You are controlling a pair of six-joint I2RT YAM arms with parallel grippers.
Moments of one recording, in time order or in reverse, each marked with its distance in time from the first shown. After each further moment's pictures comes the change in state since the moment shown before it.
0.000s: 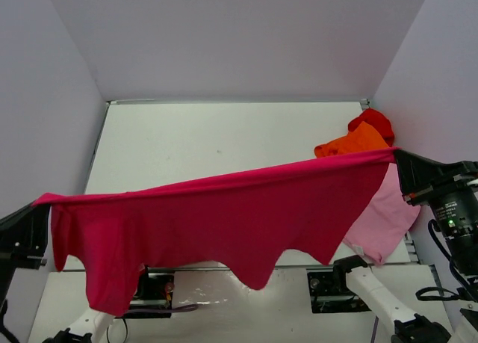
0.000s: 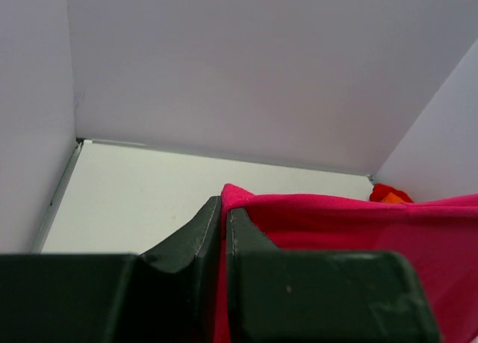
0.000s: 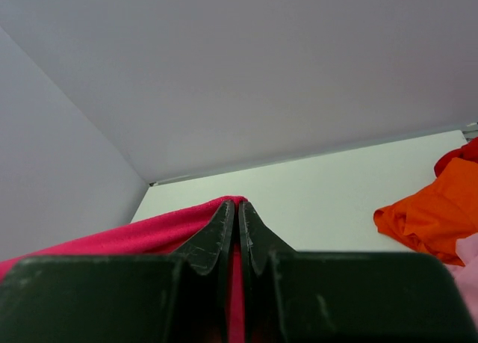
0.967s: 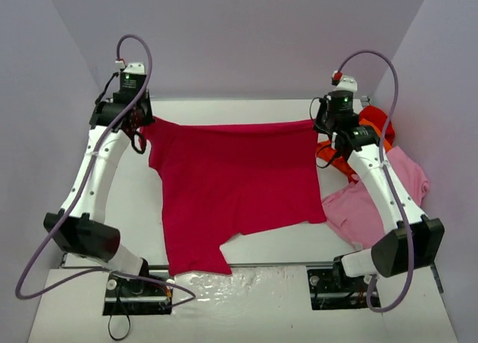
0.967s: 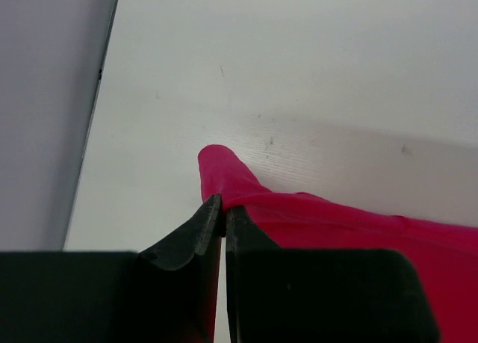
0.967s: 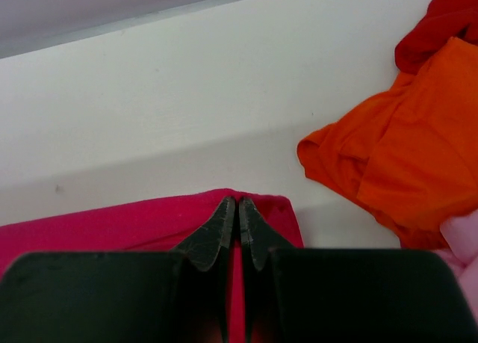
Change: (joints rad) left arm -0.004 0.812 -0.402 0.363 -0.275 0.064; right arm -0.024 0.605 -0.539 0.501 0.154 -0.120
